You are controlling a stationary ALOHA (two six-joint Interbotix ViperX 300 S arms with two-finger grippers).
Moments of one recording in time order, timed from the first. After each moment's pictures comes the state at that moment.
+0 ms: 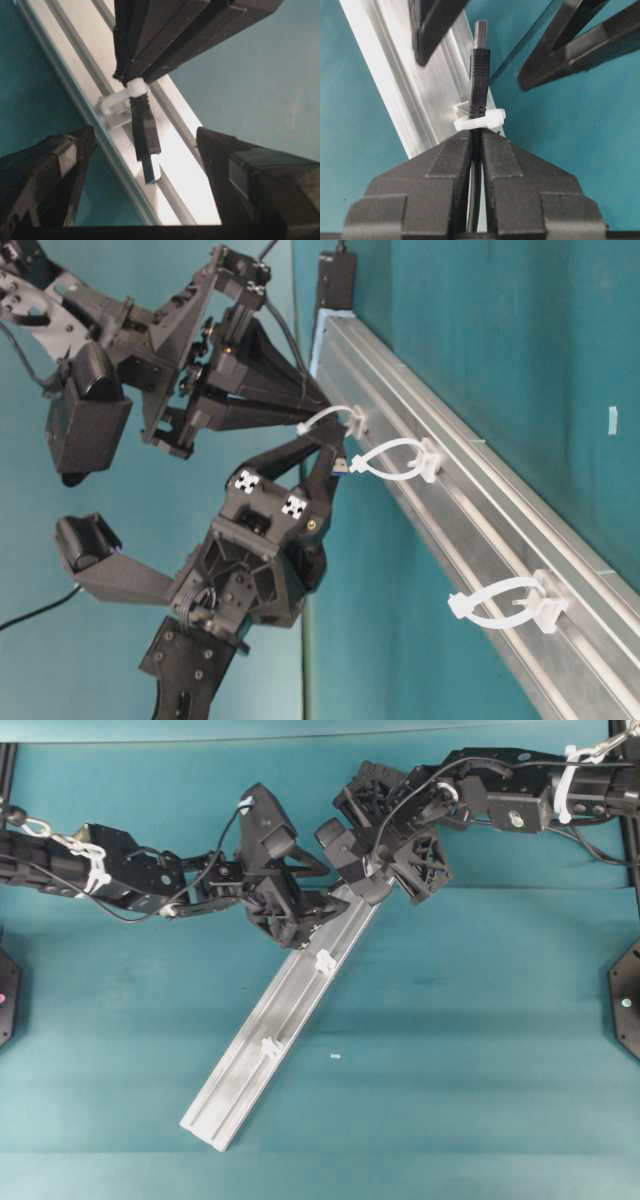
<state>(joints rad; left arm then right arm) 0.27 0.28 0.59 0.02 -0.43 -0.31 -0.45 0.19 0.35 0.28 0.67 -1.35</state>
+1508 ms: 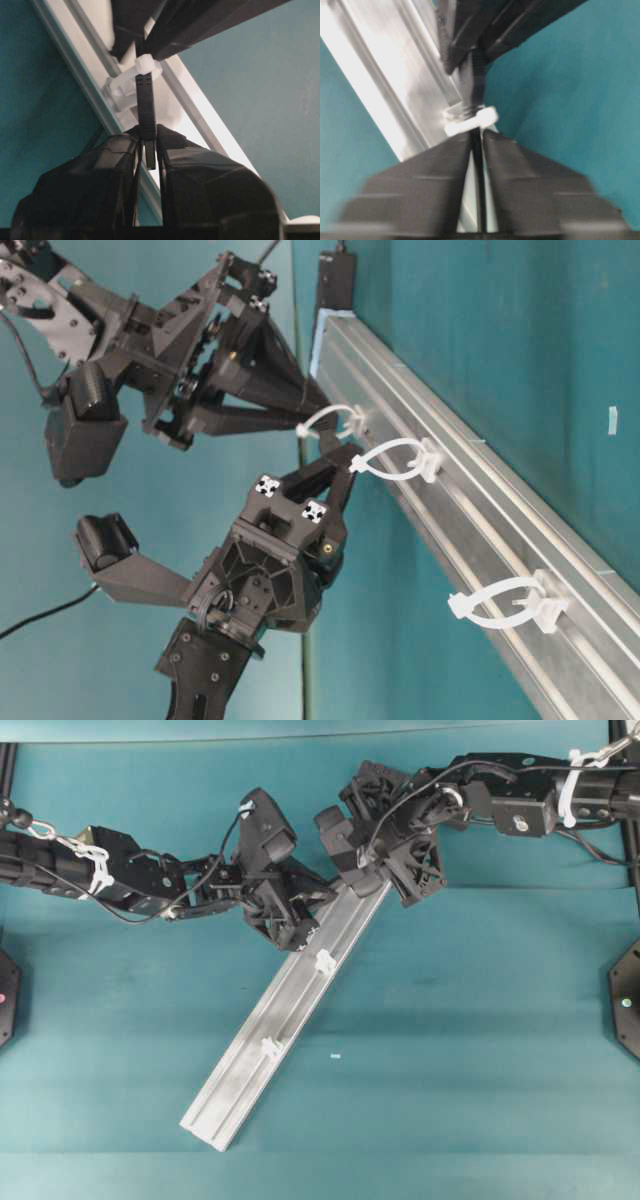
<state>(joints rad) 0.27 0.29 0.61 0.02 -0.44 -0.31 -0.45 0.19 0.37 0.28 0.62 -1.21</state>
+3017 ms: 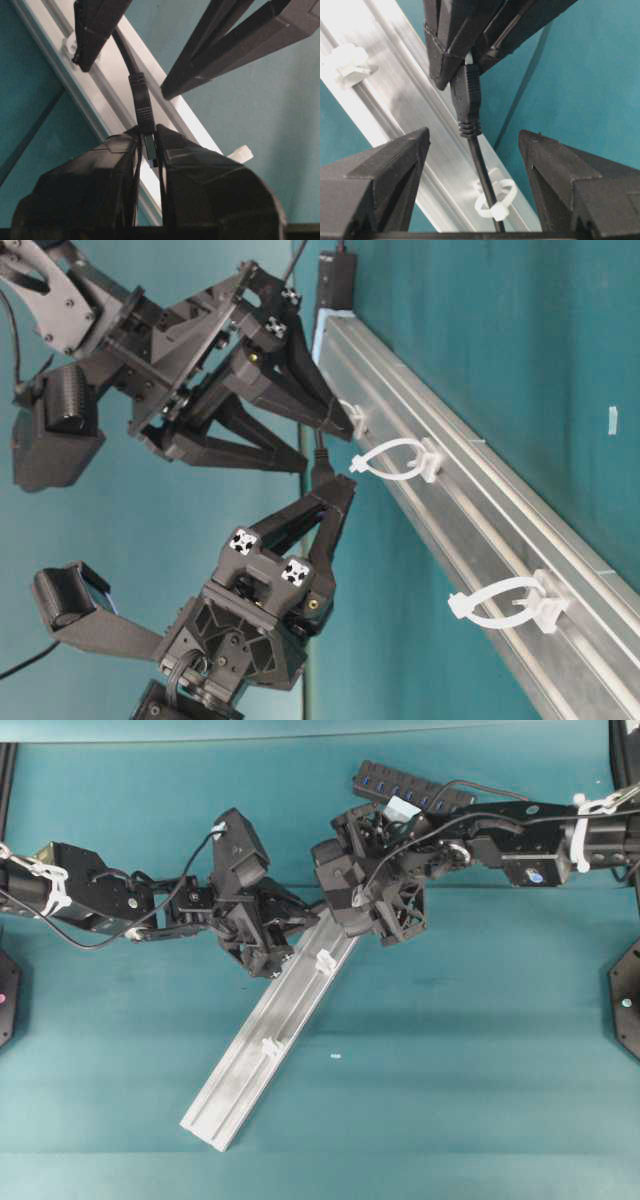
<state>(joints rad) 0.19 0.16 0.73 0.02 -0.43 -0.34 -0.32 0.14 0.46 0.28 0.38 -1.04</state>
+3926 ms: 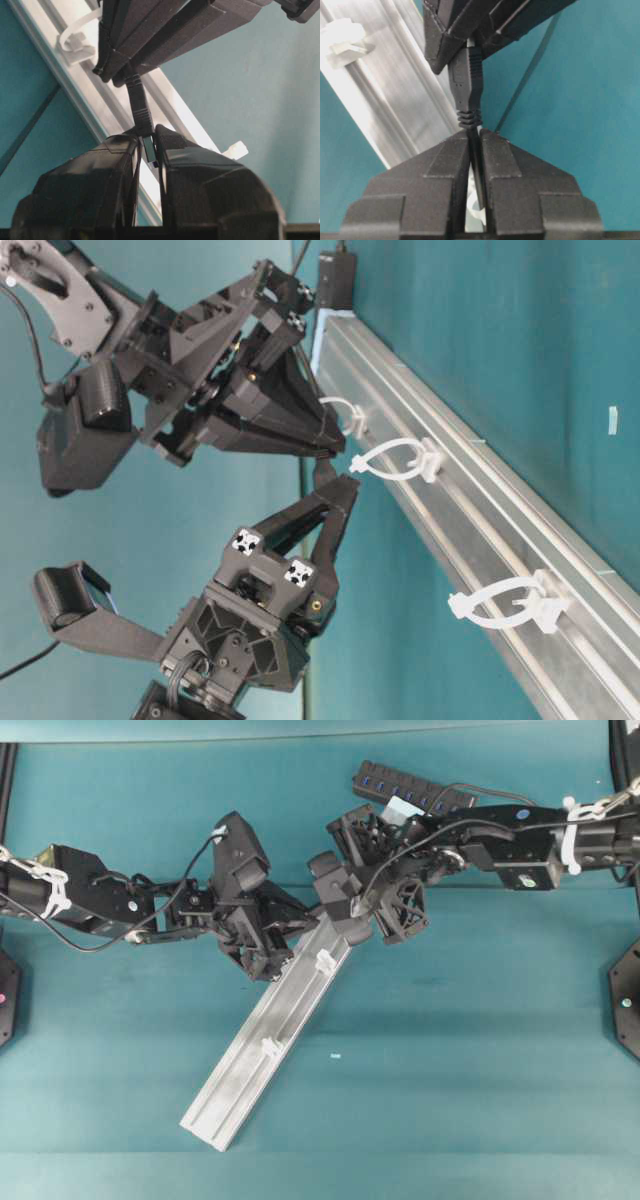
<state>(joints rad) 0.18 0.16 0.73 0.02 -0.43 -0.33 -0.31 0.17 0.44 0.19 0.39 -1.04</state>
